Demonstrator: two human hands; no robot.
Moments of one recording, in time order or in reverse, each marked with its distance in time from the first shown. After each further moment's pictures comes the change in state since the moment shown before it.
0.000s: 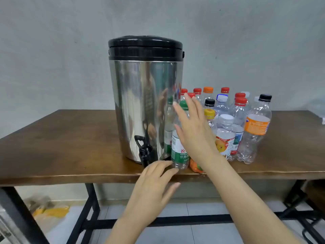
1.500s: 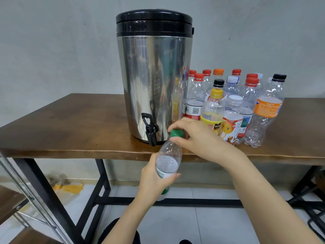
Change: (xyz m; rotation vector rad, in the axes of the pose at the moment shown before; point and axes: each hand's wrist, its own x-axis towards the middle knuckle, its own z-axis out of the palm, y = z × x) left_hand -0.028 0.010 0.021 -0.687 0.048 -0.697; right_hand -0.040 -0.014 -0.029 0.488 -0.532 -0.003
